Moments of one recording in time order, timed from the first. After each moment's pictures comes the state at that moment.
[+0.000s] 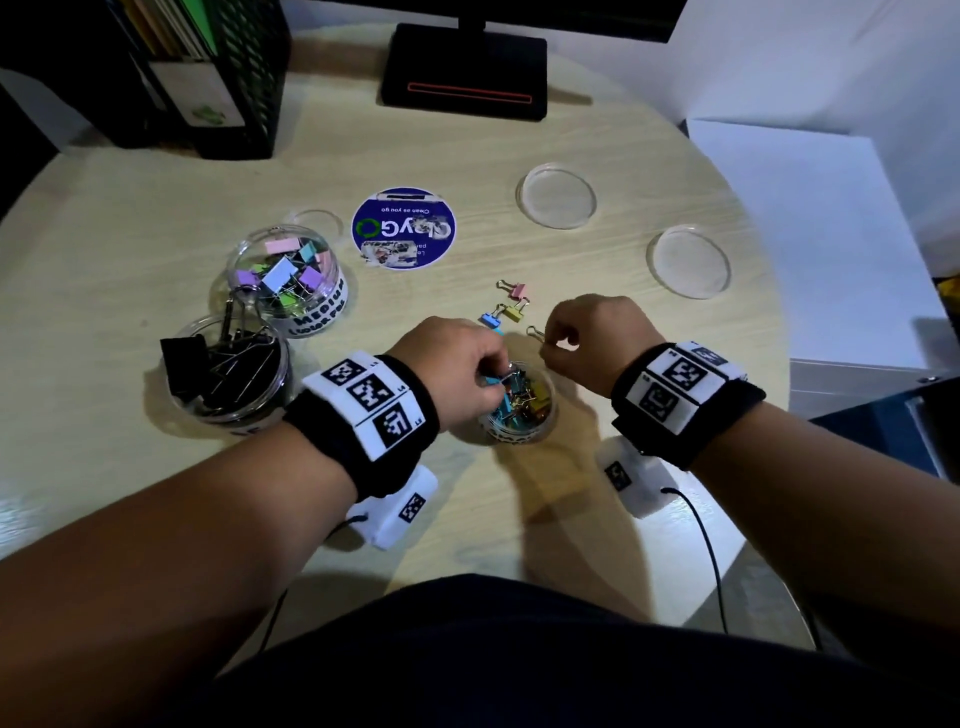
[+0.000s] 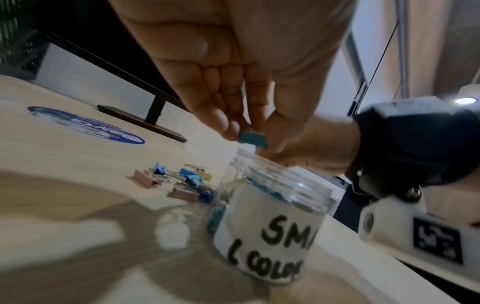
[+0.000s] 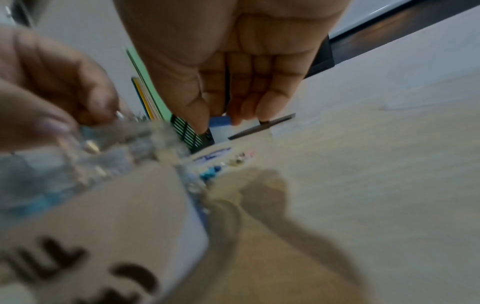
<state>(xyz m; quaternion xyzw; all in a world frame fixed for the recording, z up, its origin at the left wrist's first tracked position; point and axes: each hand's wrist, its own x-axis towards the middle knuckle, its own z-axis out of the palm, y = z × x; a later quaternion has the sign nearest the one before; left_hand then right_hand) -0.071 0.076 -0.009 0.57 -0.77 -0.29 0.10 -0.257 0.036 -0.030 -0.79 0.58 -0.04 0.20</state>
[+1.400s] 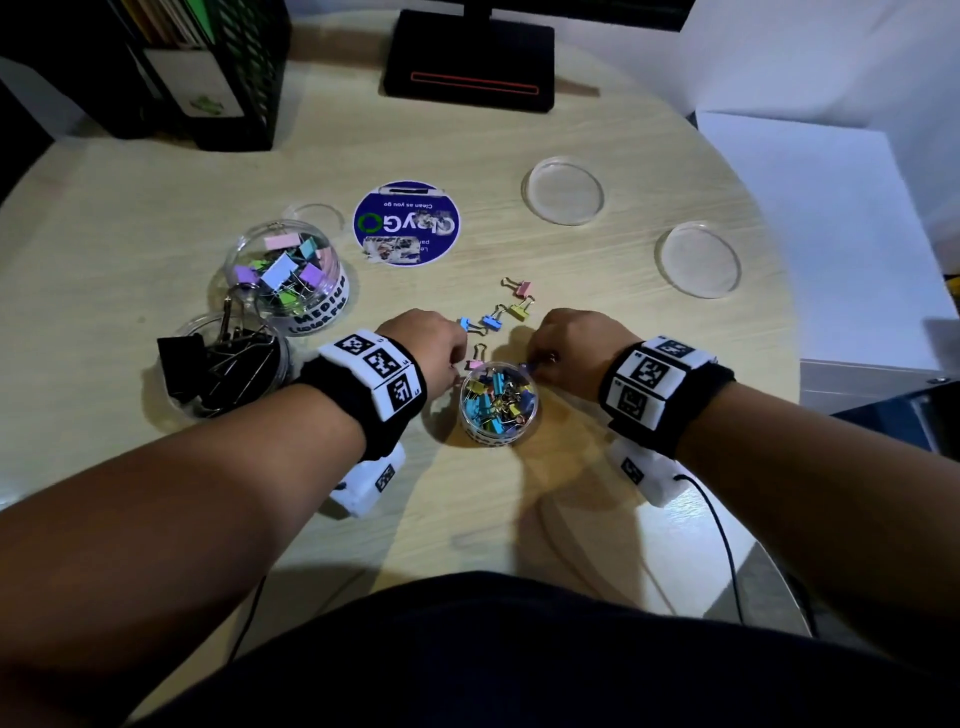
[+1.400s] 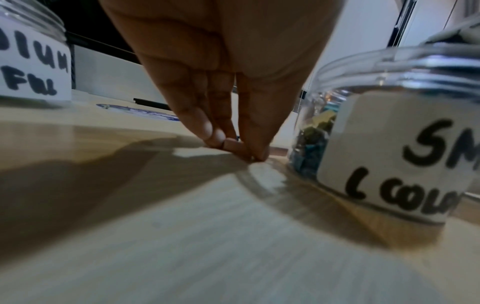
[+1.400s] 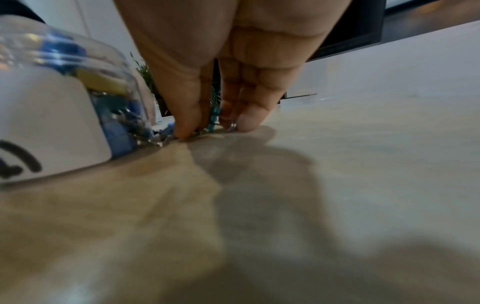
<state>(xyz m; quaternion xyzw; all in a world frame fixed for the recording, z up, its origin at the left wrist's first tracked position) -0.054 0.040 -0.038 0.60 -0.76 -0.22 -0.09 -0.246 0.024 -0.050 -0.82 0.52 0.09 0.21</state>
